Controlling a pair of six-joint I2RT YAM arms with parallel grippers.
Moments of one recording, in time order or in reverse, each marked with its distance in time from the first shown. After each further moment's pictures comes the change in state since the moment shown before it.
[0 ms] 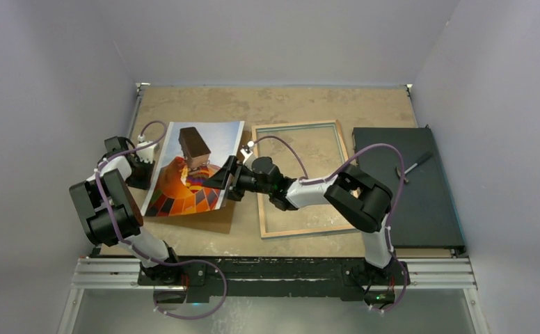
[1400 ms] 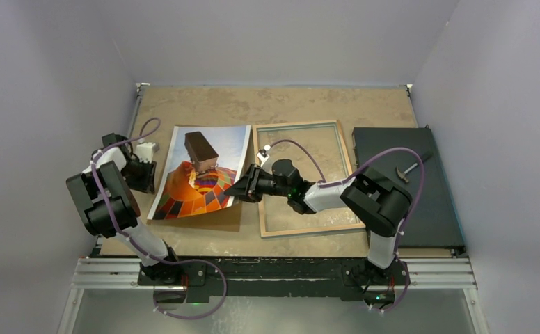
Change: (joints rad) left arm 0.027 0.081 0.140 -0.232 0.056 -0.008; right arm -0.073 -0.133 -0.199 0.064 -0.103 0.005
